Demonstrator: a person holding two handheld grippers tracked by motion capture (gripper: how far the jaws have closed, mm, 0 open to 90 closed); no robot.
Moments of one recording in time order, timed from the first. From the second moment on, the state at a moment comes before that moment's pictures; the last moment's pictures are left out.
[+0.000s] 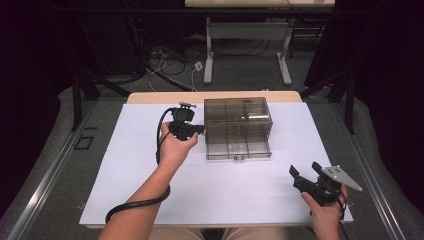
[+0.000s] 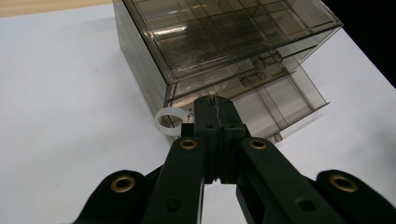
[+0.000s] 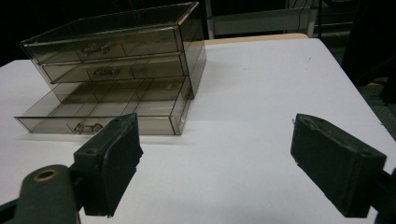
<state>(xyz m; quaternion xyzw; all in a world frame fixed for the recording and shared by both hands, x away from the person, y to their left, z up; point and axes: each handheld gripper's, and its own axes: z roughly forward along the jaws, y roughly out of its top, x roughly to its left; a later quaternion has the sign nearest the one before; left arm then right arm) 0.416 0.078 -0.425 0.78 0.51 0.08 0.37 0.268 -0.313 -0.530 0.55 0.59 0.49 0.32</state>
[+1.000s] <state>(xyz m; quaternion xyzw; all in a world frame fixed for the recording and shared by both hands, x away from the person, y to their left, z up) 0.420 0.055 -0.457 0.78 0.51 0.07 0.36 0.267 -0.313 -0.530 0.55 0.59 0.49 0.32</state>
